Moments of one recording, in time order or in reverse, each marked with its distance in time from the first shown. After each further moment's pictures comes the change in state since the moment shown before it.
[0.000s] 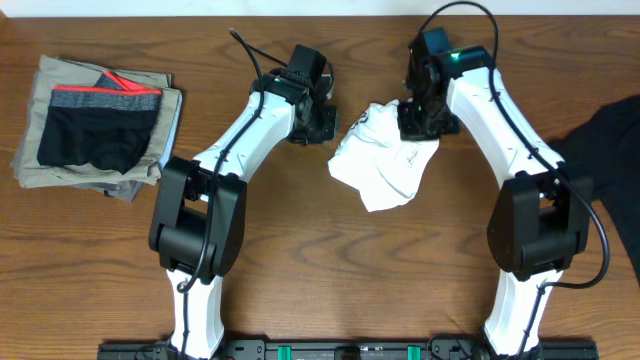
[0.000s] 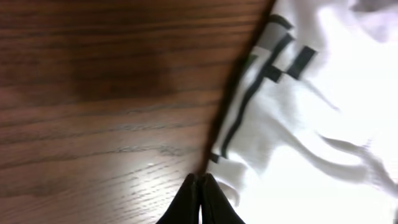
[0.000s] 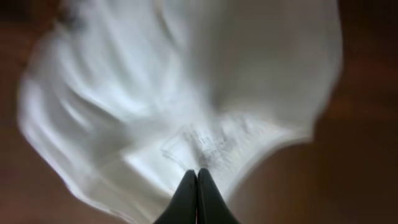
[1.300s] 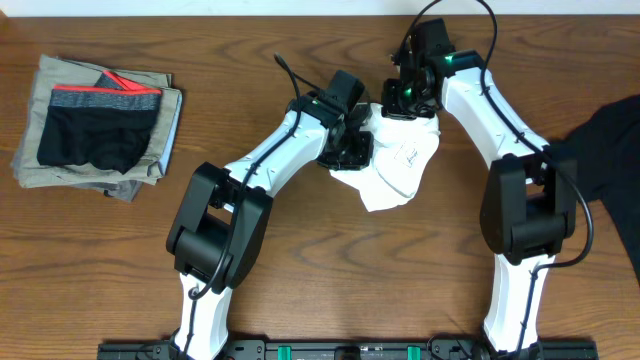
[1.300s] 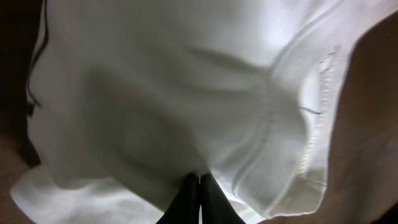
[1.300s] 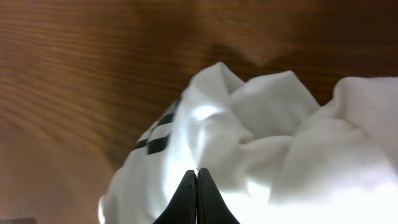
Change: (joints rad) left arm -0.143 0.000 -0.076 0.032 0.133 -0.113; right arm -0.026 0.109 0.000 0.306 -0.213 0.079
